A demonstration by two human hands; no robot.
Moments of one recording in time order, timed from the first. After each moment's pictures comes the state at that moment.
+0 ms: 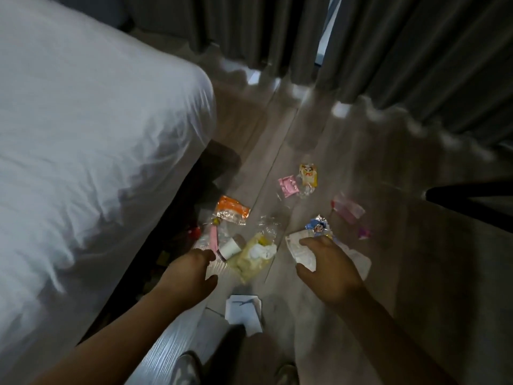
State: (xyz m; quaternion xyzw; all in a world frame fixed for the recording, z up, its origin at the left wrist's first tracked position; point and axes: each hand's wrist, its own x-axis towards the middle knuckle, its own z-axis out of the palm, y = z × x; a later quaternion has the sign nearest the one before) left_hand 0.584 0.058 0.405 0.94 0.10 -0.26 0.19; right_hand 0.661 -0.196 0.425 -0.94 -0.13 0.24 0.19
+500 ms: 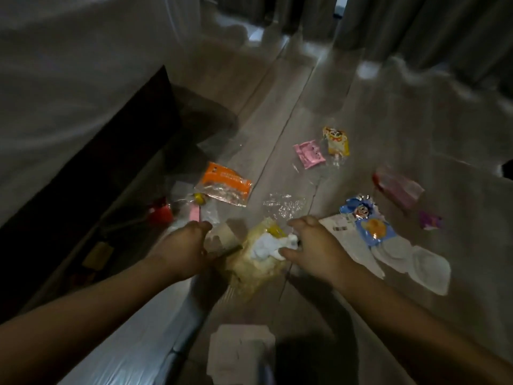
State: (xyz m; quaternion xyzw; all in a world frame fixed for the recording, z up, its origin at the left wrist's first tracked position) left_hand 0.632 0.084 0.053 0.96 0.08 -0.19 0.21; right_hand 0.706 -0.162 0.064 -0.94 -0.19 0.24 0.16
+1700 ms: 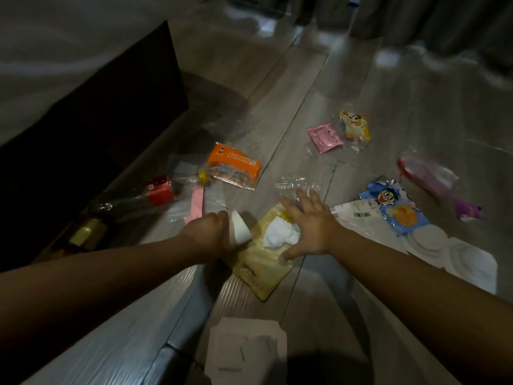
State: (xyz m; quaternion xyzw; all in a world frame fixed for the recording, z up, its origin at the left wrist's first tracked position) left_hand 0.642 0.057 -0.015 0.95 0.08 -0.24 0.18; right_hand 0.746 -0.164 -0.051 -0.92 -0.29 0.26 0.02
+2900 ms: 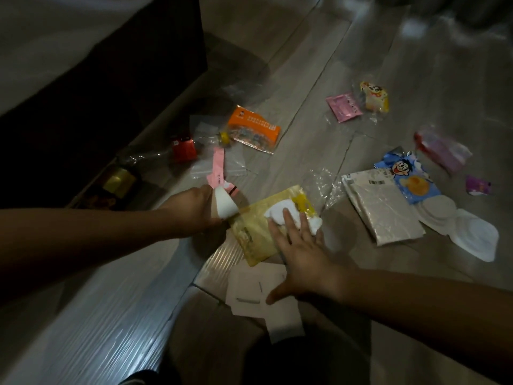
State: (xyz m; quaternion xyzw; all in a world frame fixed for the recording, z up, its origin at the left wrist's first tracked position) left_hand 0.576 0.112 -0.025 0.95 0.11 -0.18 0.23; right_hand 0.601 -0.151 -0.064 -0.89 -0.33 0.31 0.00
